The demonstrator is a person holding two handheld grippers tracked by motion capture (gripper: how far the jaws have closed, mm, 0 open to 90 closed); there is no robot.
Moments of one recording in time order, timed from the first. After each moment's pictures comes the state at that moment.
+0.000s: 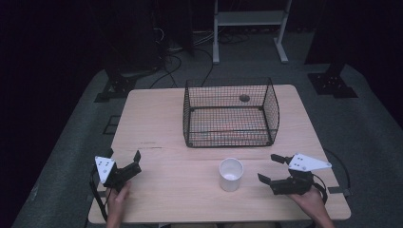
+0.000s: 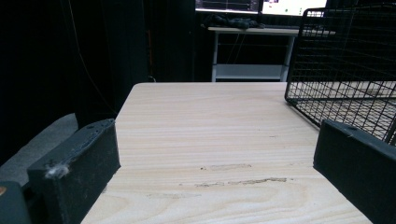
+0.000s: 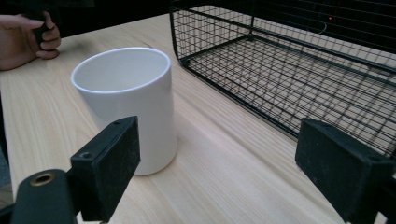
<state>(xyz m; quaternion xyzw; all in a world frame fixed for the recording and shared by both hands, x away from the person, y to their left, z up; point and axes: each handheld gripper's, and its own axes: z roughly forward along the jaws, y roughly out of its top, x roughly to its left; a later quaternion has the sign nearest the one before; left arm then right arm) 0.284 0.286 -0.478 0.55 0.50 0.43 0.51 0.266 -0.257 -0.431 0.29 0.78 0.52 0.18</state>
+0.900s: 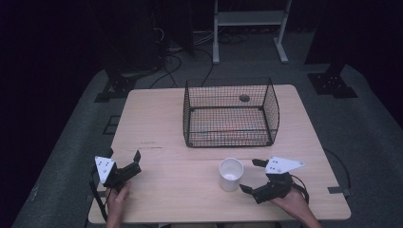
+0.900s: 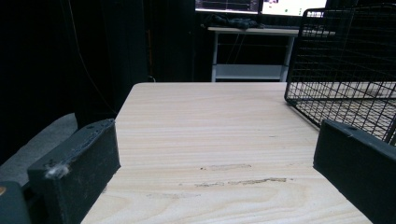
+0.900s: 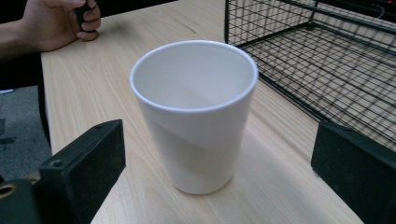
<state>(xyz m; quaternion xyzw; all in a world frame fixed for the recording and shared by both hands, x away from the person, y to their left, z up) 0.284 0.286 -0.478 0.55 0.50 0.43 0.51 0.266 -0.204 -0.435 0.25 0.82 0.50 0.13</state>
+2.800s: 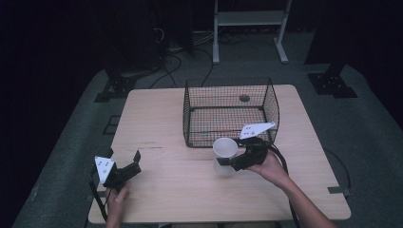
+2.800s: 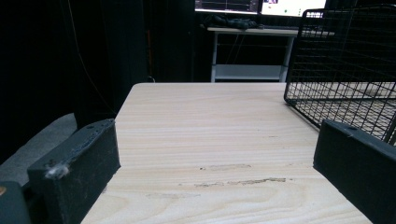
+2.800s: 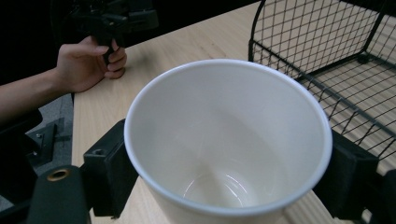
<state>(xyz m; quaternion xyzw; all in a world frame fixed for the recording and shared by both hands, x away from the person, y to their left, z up) 0.283 0.286 -0.478 0.55 0.50 0.43 0.51 0.342 -0.148 -0.384 0.22 0.84 0.49 0.03</state>
